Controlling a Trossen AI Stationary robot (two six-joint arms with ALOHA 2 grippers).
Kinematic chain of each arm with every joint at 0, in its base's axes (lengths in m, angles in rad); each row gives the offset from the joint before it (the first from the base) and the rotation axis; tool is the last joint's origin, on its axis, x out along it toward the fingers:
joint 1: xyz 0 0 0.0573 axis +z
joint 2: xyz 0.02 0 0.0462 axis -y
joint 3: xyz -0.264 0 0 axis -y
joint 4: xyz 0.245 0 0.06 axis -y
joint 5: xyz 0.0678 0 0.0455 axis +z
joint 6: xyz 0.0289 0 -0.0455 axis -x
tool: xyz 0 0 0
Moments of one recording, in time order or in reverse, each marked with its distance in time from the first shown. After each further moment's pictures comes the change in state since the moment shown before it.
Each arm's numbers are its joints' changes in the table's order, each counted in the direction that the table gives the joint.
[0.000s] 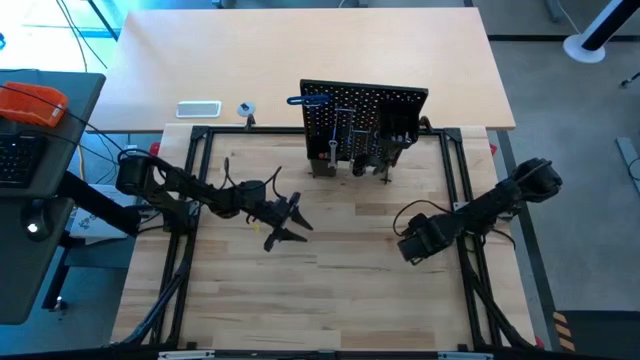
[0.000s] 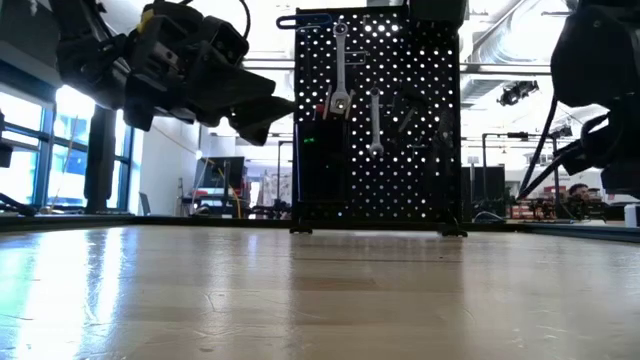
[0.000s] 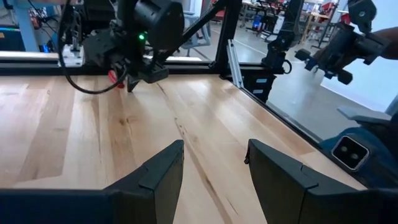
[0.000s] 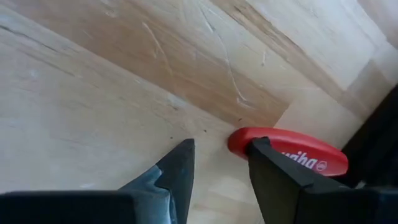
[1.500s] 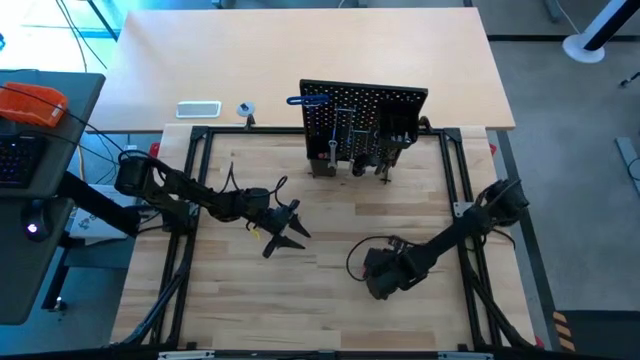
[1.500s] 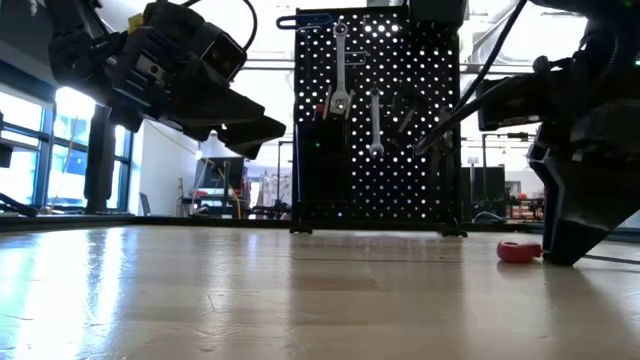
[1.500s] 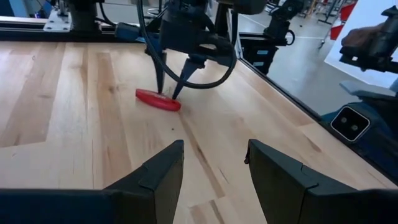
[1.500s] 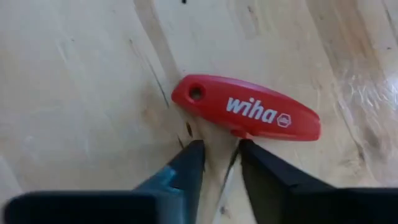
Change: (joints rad) left arm -0.058 0.000 0.000 -0.124 0.057 -0.033; right arm 0.136 -0.402 0.365 0.319 -0.313 0.470
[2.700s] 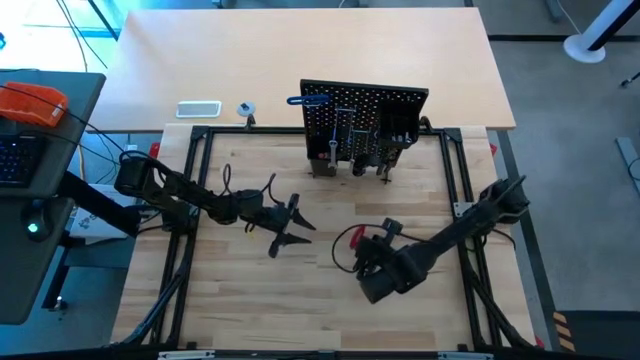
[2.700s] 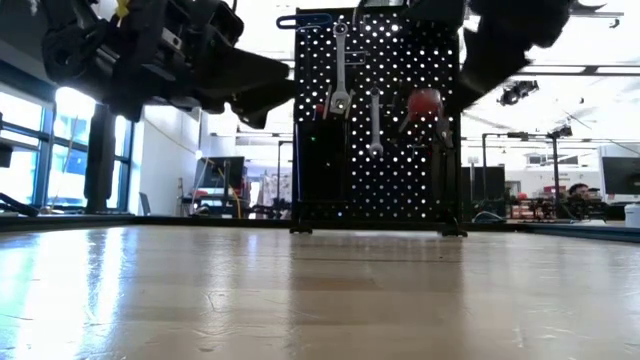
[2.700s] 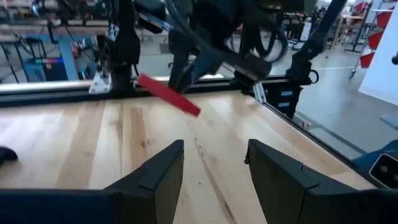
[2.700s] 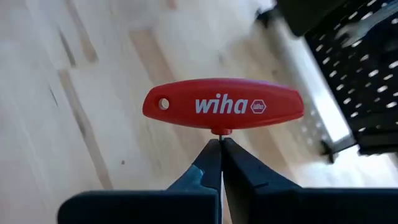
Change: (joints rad) left arm -0.044 0.000 0.000 0.193 0.163 -0.010; right arm 0.015 0.057 0.348 -0.388 -0.460 0.056
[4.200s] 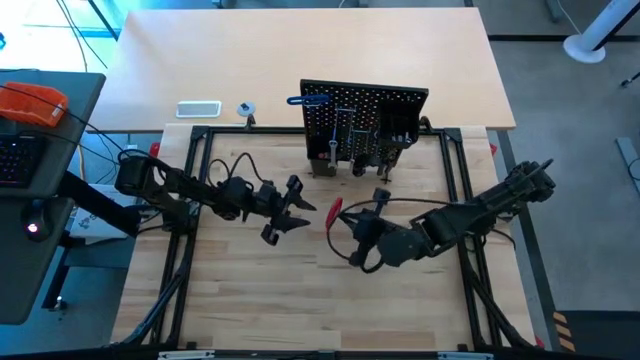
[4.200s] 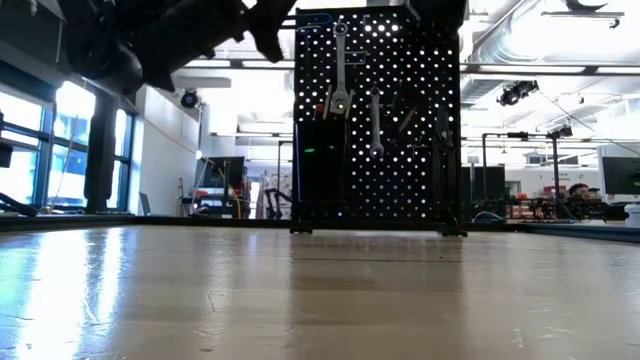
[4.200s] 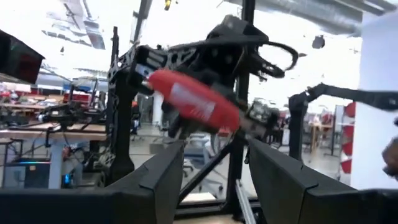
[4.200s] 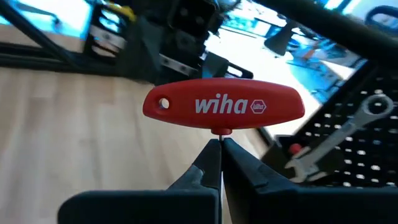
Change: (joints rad) left arm 0.051 0.000 0.079 0.426 -0.046 0.198; right arm -0.098 0.274 0.002 0.659 -0.135 0.812
